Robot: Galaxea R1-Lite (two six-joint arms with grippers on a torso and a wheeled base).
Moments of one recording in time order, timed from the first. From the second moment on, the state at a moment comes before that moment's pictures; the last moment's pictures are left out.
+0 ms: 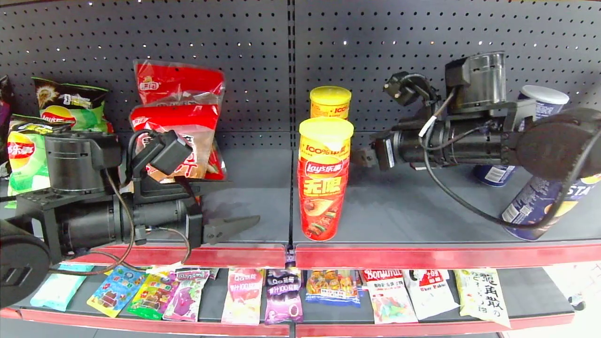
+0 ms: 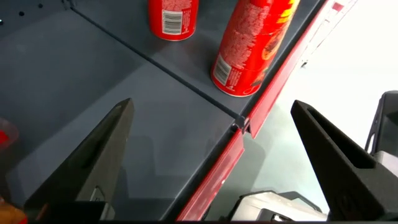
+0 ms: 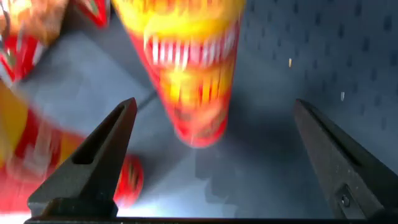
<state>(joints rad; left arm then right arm) -0.32 1.58 -0.67 -0.57 -0.63 0.16 0.47 1.80 -1.32 -0.09 0.23 -0.15</state>
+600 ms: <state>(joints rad) -0.41 1.73 -0.78 -0.57 -0.55 0.16 0.46 1.22 -0.71 -0.09 0.22 -0.14</state>
